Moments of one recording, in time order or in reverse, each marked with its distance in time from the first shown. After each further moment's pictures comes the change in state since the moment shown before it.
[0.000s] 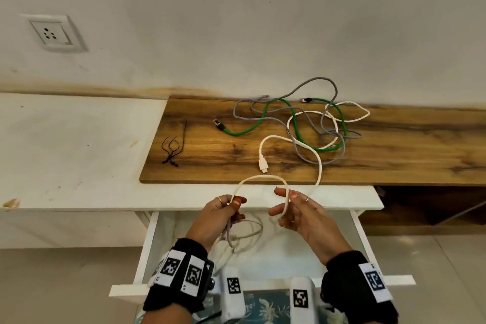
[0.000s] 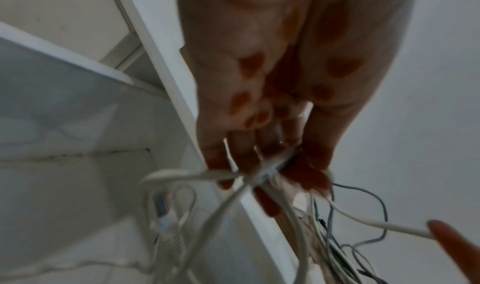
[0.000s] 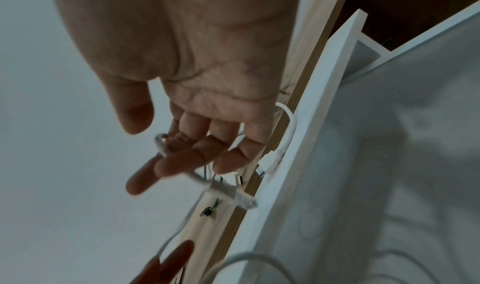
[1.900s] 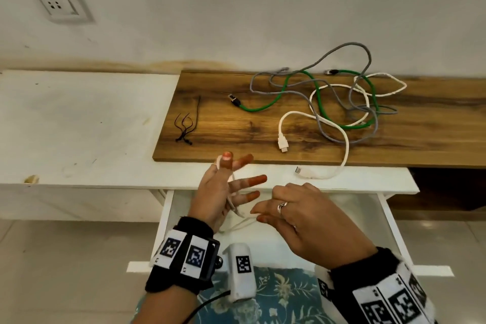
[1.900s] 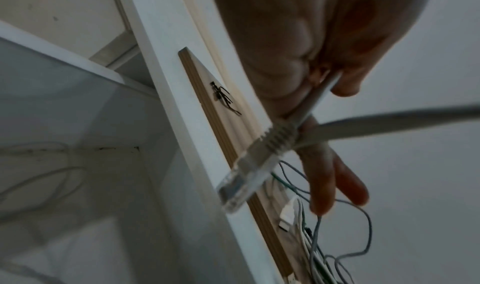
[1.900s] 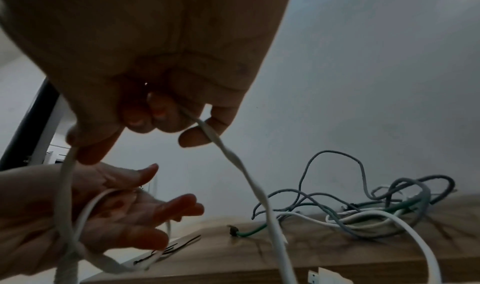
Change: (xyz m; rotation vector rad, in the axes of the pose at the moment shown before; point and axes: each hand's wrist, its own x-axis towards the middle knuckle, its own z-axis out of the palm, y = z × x) left_hand -0.014 0.022 -0.007 -0.406 0.030 0.136; right_hand -0.017 -0.015 0.039 -1.322 -0.287 -0.946
